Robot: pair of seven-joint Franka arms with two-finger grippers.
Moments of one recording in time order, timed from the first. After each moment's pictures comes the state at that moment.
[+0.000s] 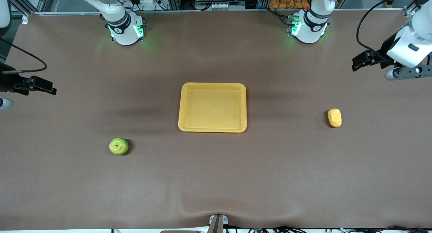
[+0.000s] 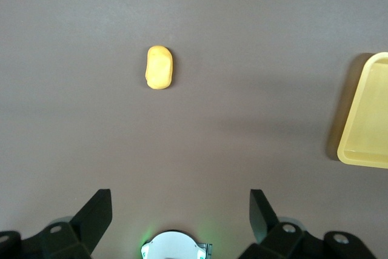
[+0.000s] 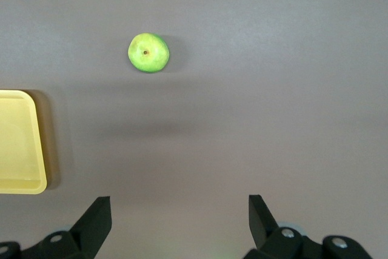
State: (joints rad) left arm 0.07 -0.13 -0.15 -1.81 0.03 1.60 -0.15; right arm 0.01 0.13 -0.09 -1.52 0.04 1.53 -0.08
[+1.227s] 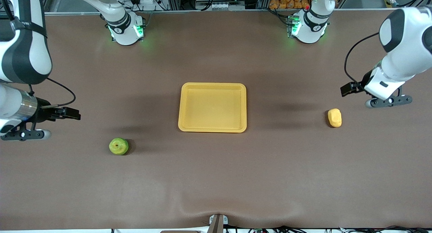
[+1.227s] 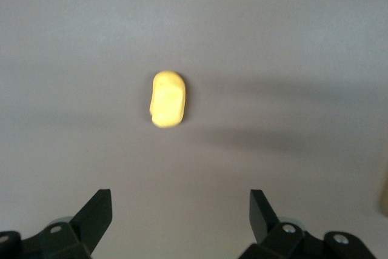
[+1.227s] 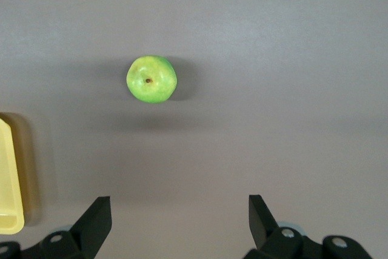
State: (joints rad) left arm 0.11 -0.02 -0.15 -2.05 0.08 1.99 -0.15; right arm 0.04 0.31 -0.08 -1.53 0.04 1.71 -0.08
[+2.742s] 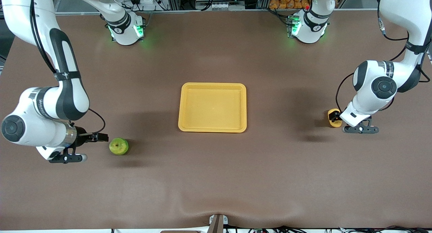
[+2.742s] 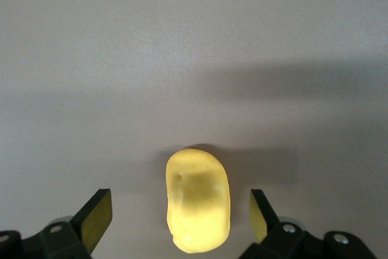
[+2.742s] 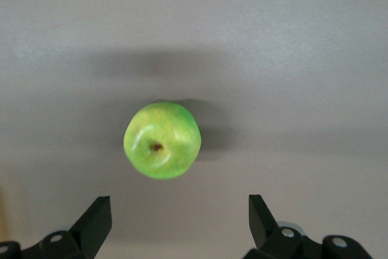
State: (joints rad) left arm 0.19 0.32 -0.15 -2.16 0.36 2.49 -0.15; right arm 0.07 0.58 -0.08 -1.54 0.13 1.99 -0.08
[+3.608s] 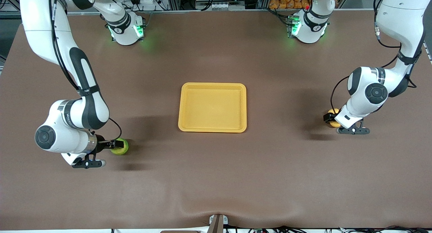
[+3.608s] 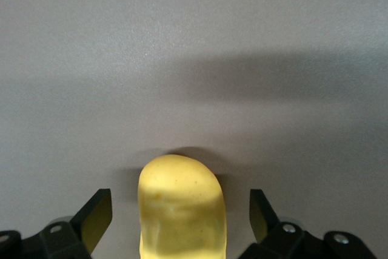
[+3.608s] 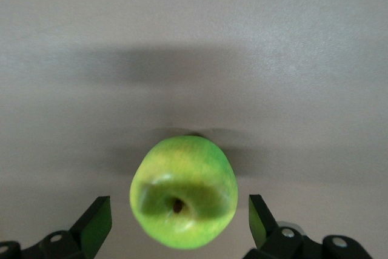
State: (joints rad) left arm 0.22 0.41 -0.15 -2.19 0.36 2.59 -0.16; right arm 0.11 0.69 -0.08 -1.54 0.18 2.12 -0.08
